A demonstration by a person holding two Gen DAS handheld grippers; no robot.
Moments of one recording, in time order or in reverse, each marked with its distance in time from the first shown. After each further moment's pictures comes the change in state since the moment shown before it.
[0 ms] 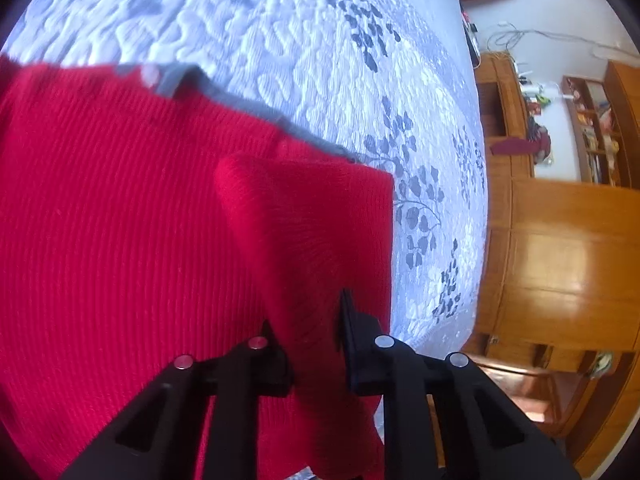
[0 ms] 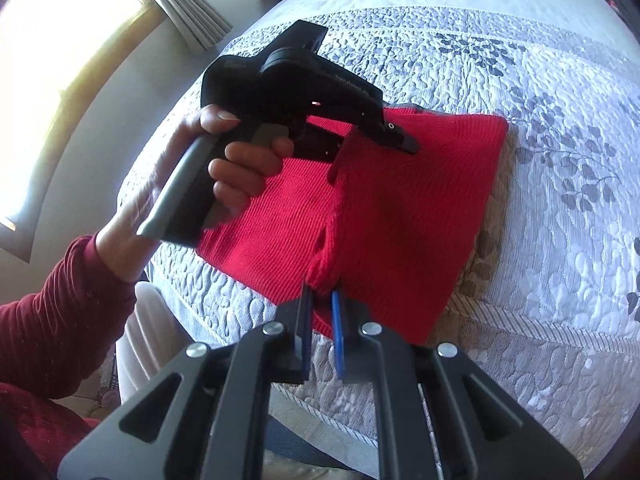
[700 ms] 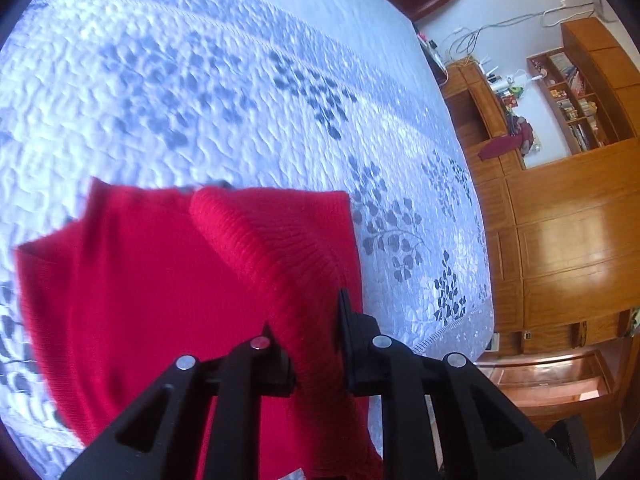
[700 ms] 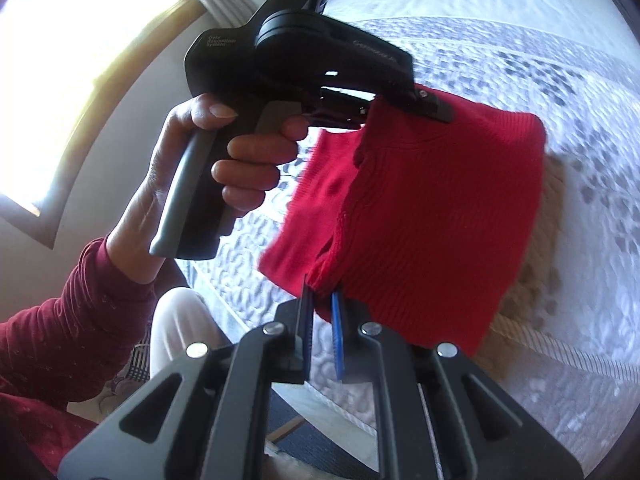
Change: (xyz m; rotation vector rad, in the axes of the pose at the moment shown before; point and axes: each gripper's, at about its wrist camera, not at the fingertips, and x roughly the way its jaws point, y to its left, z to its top) left arm -0.099 -0.022 -0.015 0.186 -0.201 0.071; right arm 0.018 0.069 0.029 -0.092 0.003 0.122
